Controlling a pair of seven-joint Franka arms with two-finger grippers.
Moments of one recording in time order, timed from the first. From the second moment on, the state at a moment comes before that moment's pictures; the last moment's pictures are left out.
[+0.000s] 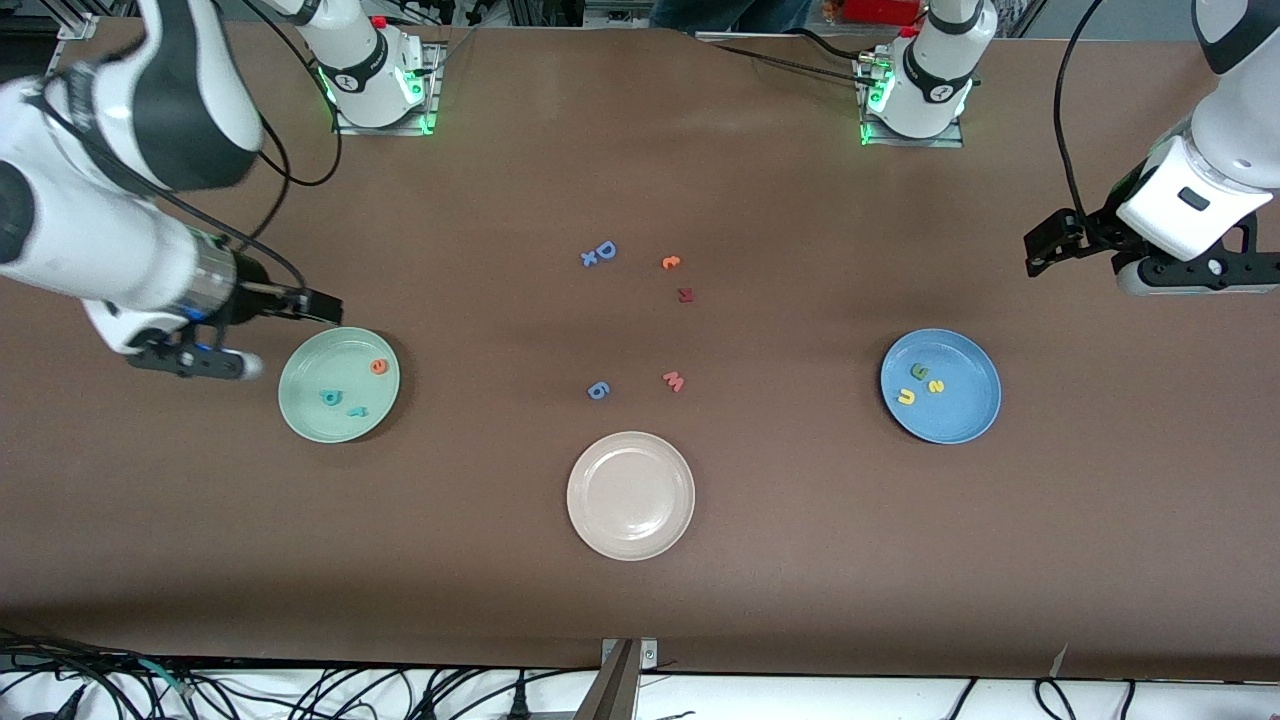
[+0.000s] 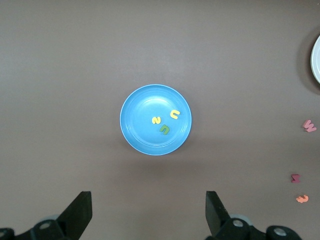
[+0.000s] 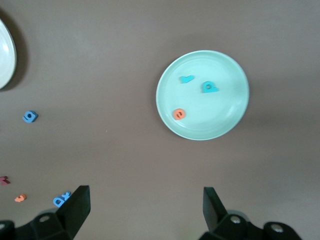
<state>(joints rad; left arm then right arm) -0.02 0.00 -0.08 -1.67 0.02 1.64 -0.14 0.17 0.20 -0.04 -1.59 0.10 1.66 0.27</state>
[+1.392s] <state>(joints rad) -0.02 0.00 -0.08 -1.67 0.02 1.63 -0.14 0.09 0.05 0.00 -1.62 -0.01 1.59 0.15</state>
